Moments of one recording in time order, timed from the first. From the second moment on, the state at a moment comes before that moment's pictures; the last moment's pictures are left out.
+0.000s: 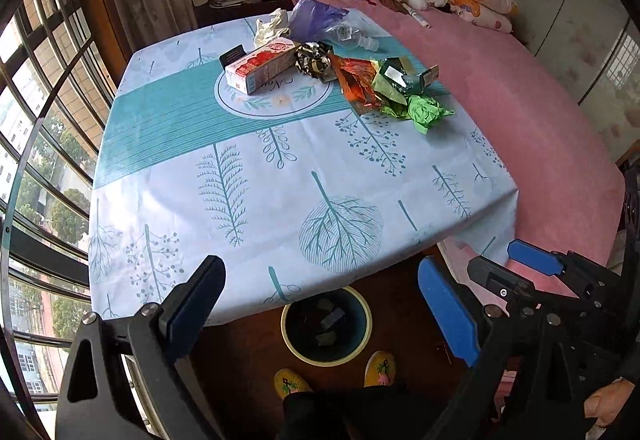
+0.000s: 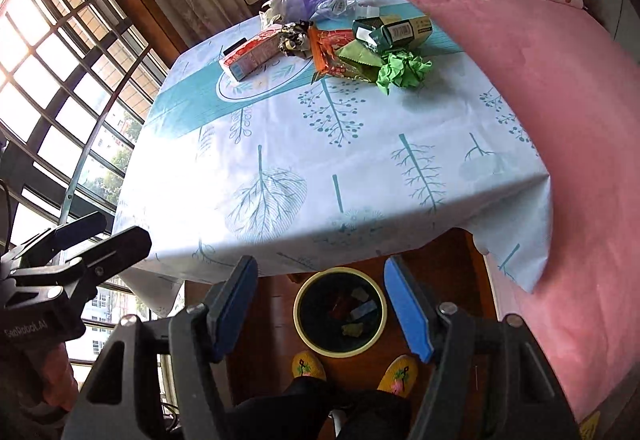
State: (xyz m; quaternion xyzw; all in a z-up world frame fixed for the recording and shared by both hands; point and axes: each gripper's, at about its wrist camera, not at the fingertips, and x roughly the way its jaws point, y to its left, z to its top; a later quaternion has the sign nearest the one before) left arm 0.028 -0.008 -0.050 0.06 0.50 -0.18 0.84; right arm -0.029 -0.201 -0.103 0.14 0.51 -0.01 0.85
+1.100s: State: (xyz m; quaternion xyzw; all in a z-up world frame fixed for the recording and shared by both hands) left arm 0.201 -0.151 -0.045 0.10 0.51 -0.16 0.84; right arm 0.190 -0.317 -0.163 0.16 0.57 -0.02 0.80
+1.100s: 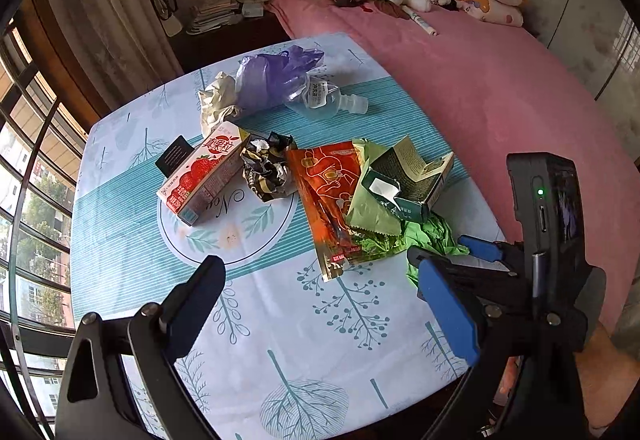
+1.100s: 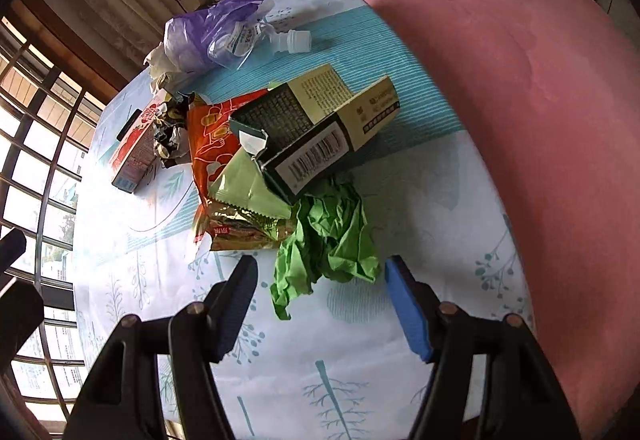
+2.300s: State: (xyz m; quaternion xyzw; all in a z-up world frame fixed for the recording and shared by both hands) left arm 0.291 -0.291 -0.154 0.17 0.63 -0.23 0.72; right arm 0.164 -0.426 -0.186 0.25 0.58 0.05 0.78
